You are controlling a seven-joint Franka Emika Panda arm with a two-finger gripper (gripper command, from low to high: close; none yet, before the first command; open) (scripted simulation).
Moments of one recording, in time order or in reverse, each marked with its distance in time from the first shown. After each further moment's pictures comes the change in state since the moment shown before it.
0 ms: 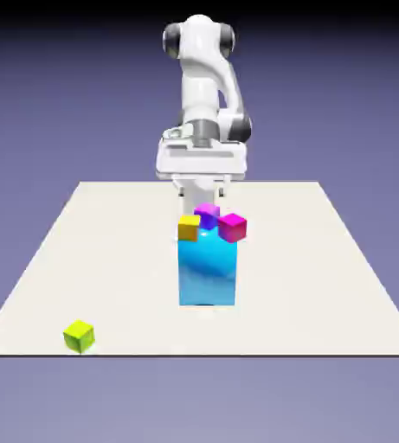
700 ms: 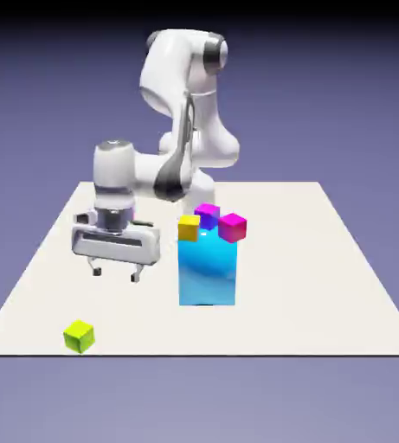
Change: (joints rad) arm -0.194 0.761 -0.176 0.587 0.132 -0.452 -0.061
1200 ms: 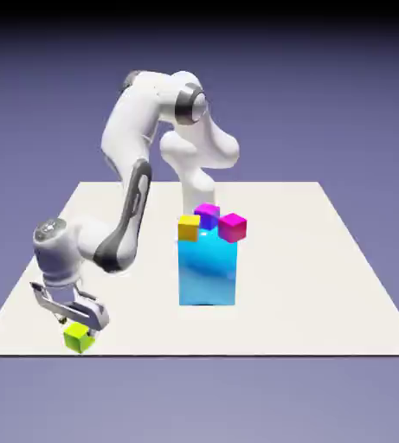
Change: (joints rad) arm -0.112 0.449 -0.029 0.254 0.092 -0.062 -0.049
